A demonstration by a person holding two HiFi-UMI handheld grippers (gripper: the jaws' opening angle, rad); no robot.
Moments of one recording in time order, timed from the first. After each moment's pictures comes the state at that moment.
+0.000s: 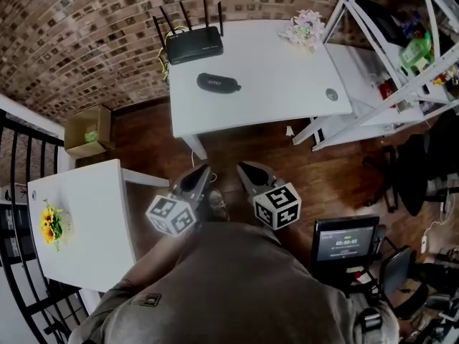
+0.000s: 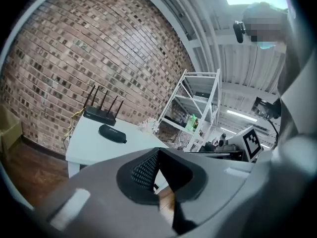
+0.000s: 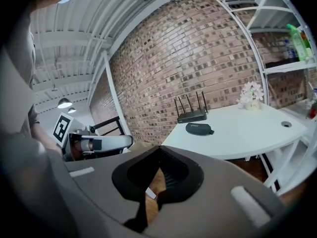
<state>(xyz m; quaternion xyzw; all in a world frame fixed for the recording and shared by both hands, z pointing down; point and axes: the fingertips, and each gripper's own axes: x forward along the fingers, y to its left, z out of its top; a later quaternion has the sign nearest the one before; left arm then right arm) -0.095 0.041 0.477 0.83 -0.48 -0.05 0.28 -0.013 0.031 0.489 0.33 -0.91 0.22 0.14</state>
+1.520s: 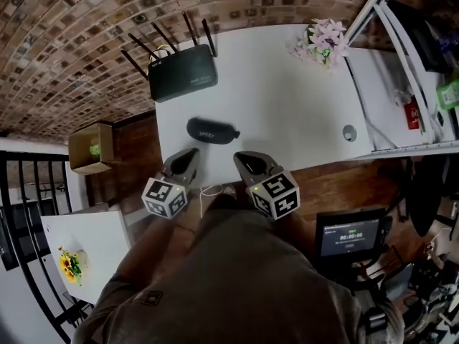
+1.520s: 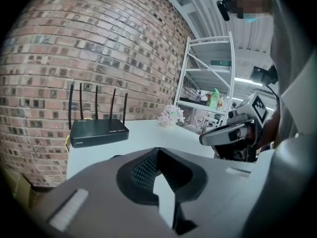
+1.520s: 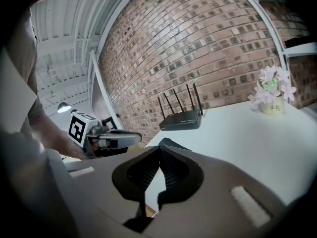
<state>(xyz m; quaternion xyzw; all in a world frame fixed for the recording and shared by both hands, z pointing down) -0.131 -0.224 0.540 0.84 -0.50 0.11 0.20 -0.025 -0.216 0.528 0.28 -0.91 0.25 0.17</state>
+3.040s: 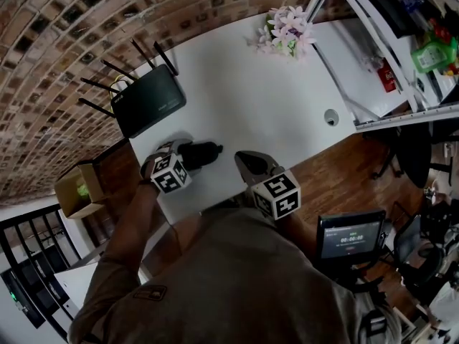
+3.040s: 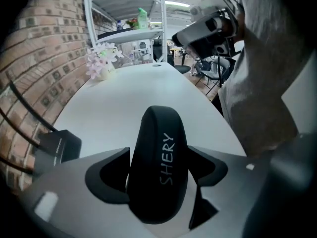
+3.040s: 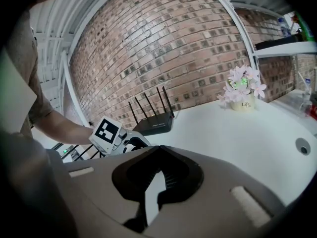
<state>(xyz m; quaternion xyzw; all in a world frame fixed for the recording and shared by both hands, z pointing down) -0.096 -0.284 0.670 0.85 -0.07 0.52 0.01 0.015 -0.271 0.543 0.41 -0.85 0.30 0.16</state>
